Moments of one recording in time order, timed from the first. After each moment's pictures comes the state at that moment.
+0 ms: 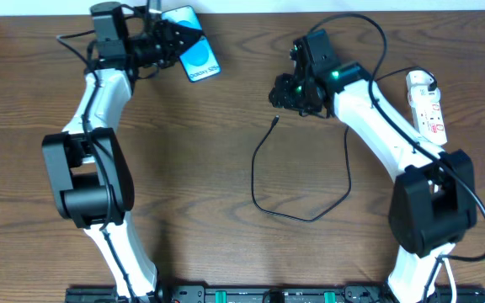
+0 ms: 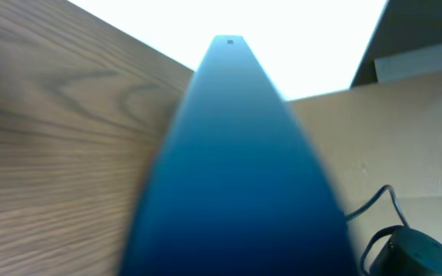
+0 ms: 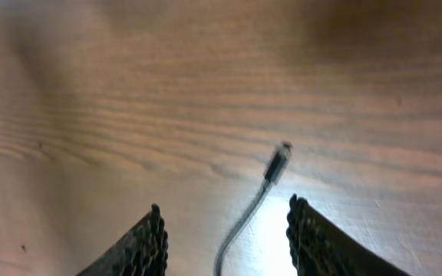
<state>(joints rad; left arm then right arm) 0.11 2.11 1.61 -0.04 1.11 -0.75 0.41 1.99 1.64 -0.71 -0.24 0.55</state>
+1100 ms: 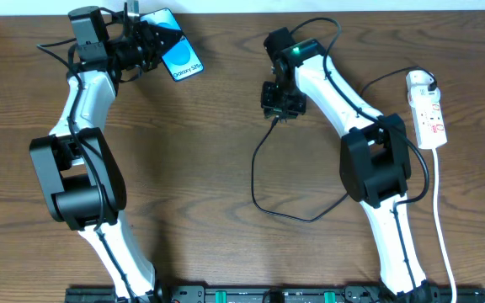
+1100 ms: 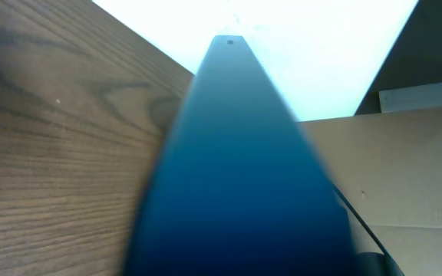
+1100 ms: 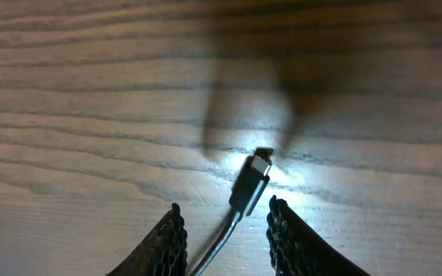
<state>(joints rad) 0.18 2.11 1.61 -0.08 1.09 -0.77 0.45 2.45 2.15 -1.17 -0.21 0.57</state>
